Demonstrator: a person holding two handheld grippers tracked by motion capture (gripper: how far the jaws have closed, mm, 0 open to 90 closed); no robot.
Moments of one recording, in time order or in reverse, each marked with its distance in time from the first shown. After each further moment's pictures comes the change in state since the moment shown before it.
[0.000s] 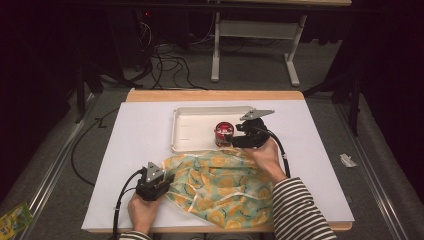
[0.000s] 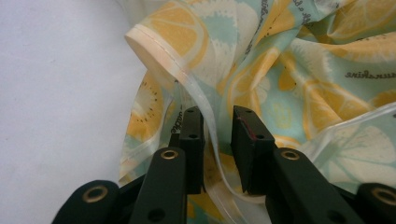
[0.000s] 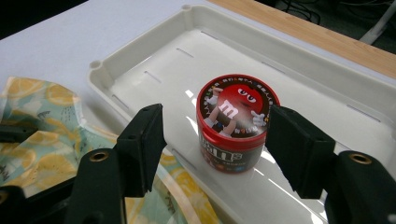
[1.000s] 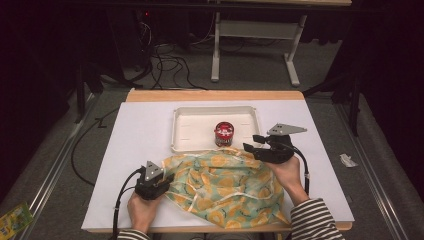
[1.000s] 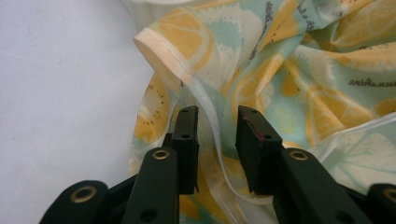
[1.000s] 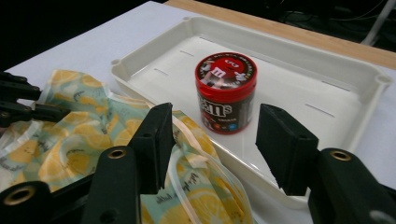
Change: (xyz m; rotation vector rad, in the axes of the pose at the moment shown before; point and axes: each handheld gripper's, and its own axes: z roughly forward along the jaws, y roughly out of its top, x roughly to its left) left arm 0.003 0.002 -0.002 -0.012 -0.007 -0.025; right arm -0.008 -0.050 -0.059 -0.123 0.013 0.056
